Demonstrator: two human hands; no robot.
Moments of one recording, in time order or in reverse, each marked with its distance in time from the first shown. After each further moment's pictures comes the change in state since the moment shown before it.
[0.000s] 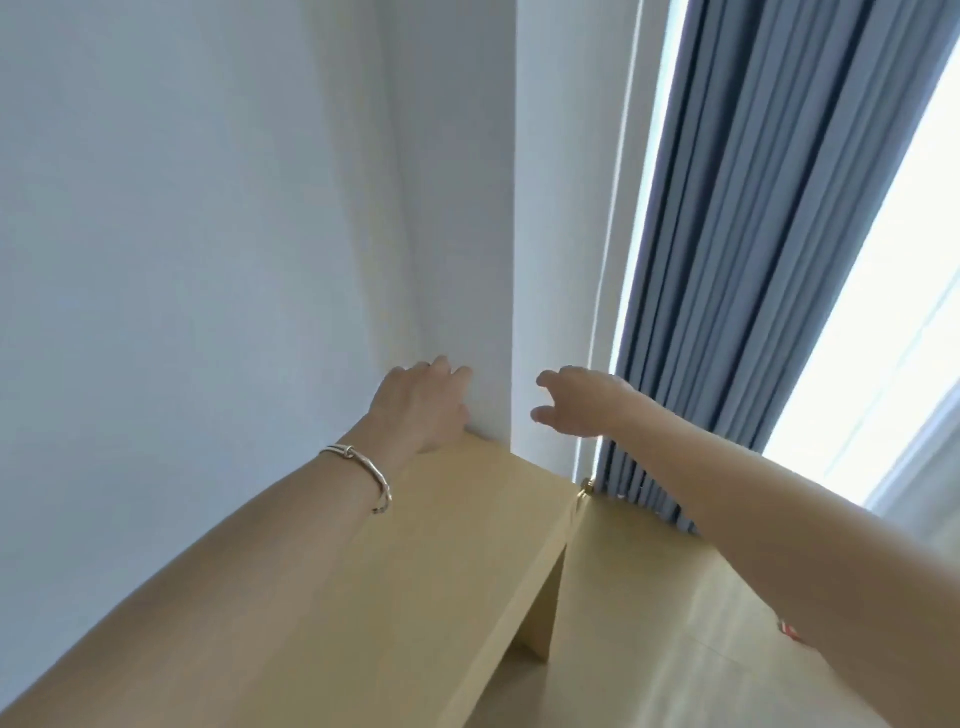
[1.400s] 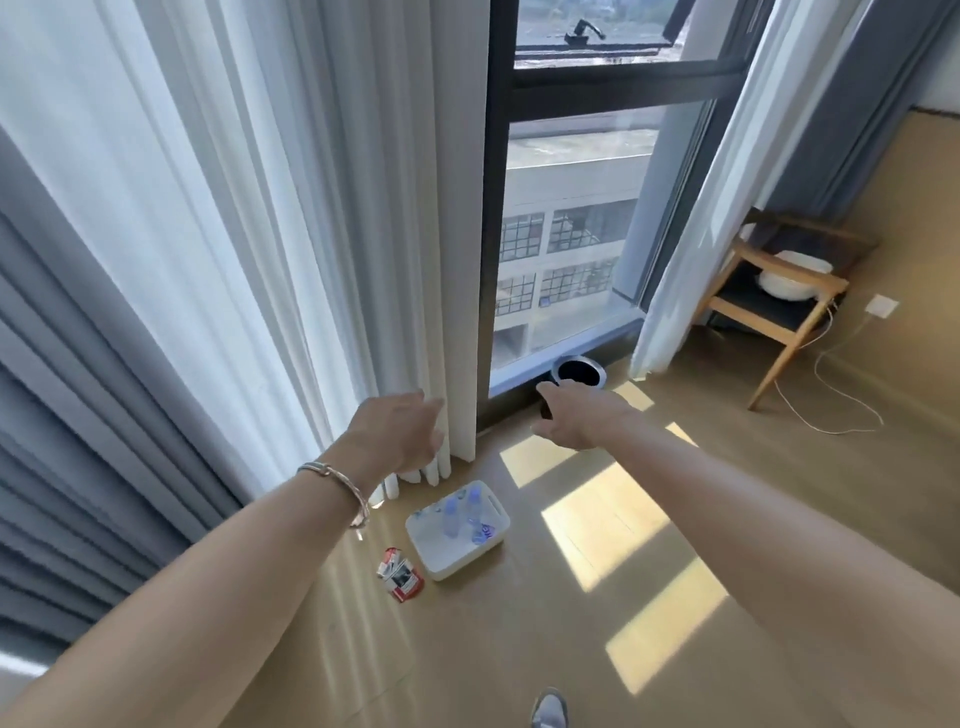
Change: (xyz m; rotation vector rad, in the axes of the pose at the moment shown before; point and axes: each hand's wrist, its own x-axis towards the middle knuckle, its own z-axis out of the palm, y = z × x) left_hand 0.367 0.758 -0.024 -0.118 -0.083 1.168; right_hand -0.232 0.693 0.098 0.255 -0.225 1.238
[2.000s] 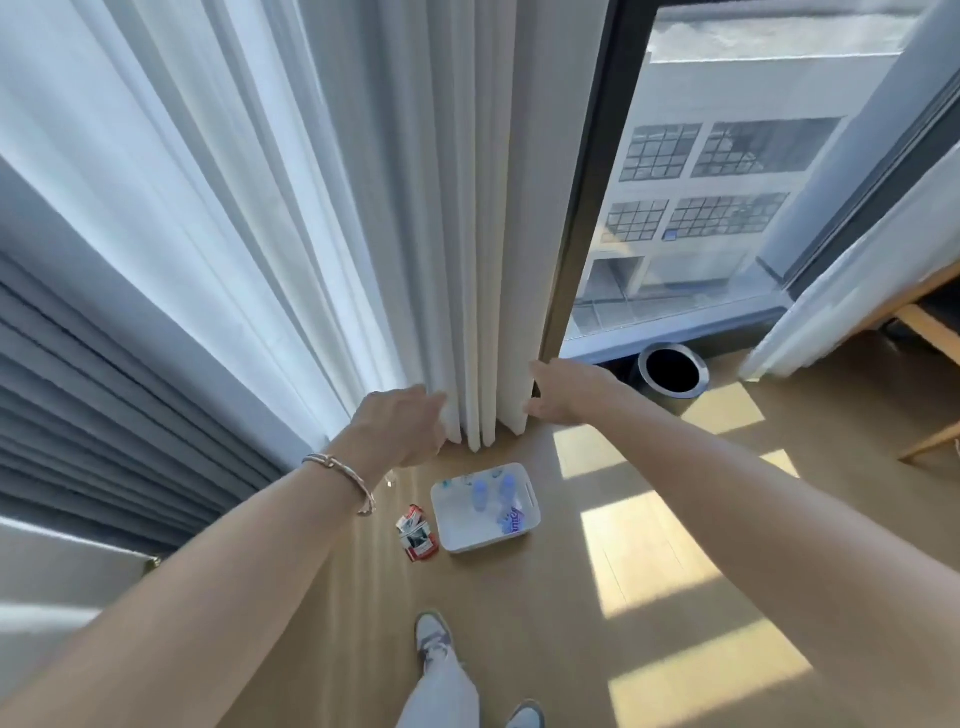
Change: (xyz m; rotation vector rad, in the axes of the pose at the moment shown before) left_hand 0.185 -0.020 0.034 -0.102 -0.259 -0.272; right_hand 0.256 0.024 -0.024 -0.053 -0.201 -0.329
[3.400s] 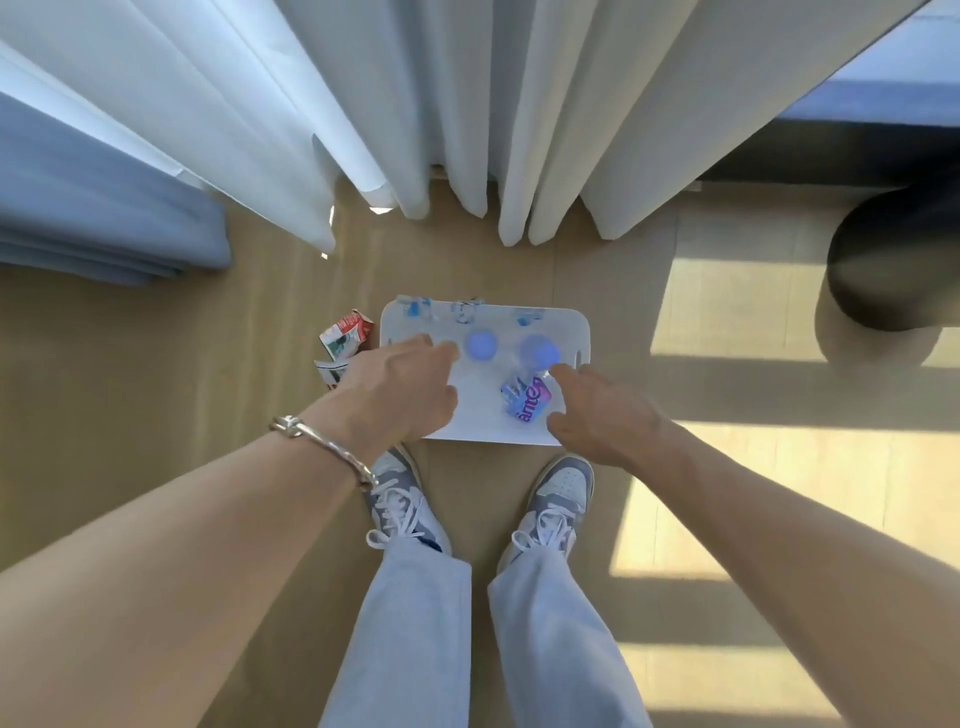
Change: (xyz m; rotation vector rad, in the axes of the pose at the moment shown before) left_hand 0.390 0.016 0.452 -0.449 -0.498 -0.269; right_hand 0.448 0.105 0.425 0.023 -0.537 -0.107
